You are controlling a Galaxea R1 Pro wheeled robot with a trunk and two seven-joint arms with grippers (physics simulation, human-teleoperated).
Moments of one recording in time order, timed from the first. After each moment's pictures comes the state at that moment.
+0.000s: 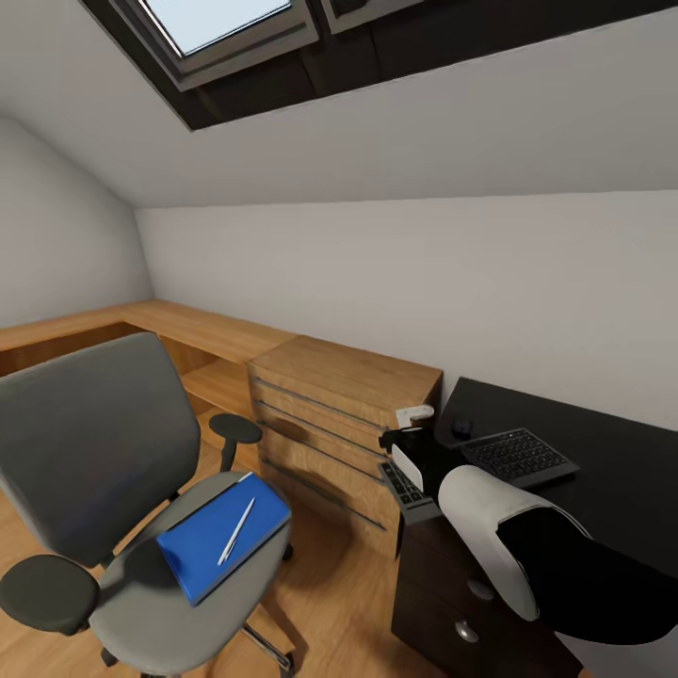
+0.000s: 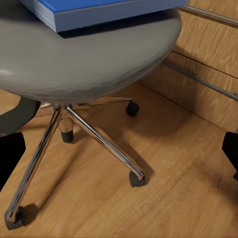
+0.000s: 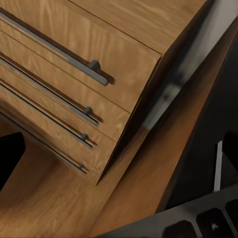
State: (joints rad) left arm 0.22 -0.05 -0.30 -0.78 0.13 -0.74 0.36; right arm -1.11 0.17 0.27 -0.15 -0.13 0.27 -0.29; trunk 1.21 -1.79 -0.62
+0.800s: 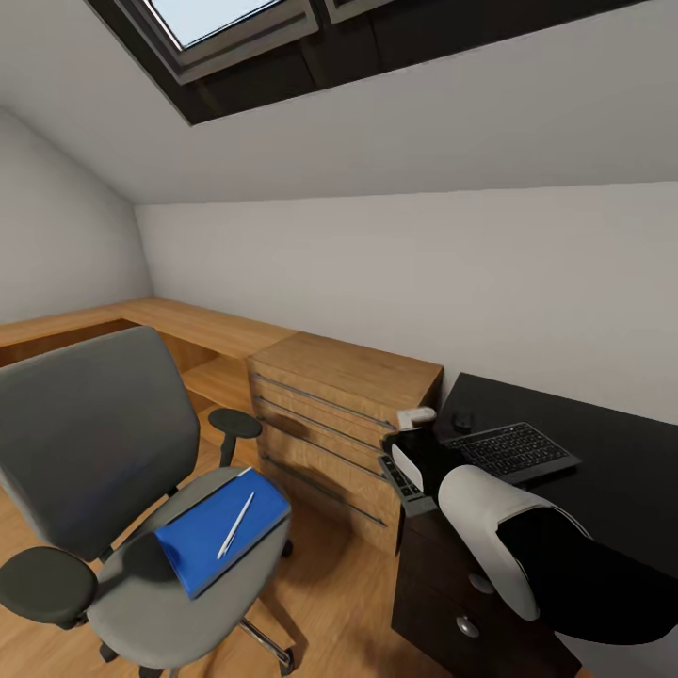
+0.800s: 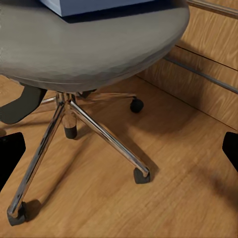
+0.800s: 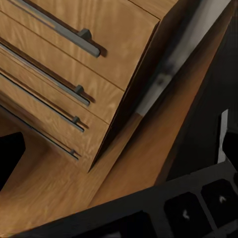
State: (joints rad) left arm 0.22 -0.05 -0.29 -0.78 0.13 -0.74 0.37; right arm -1.11 0.17 0.27 -0.15 -0.13 0.33 -0.32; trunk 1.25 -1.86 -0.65
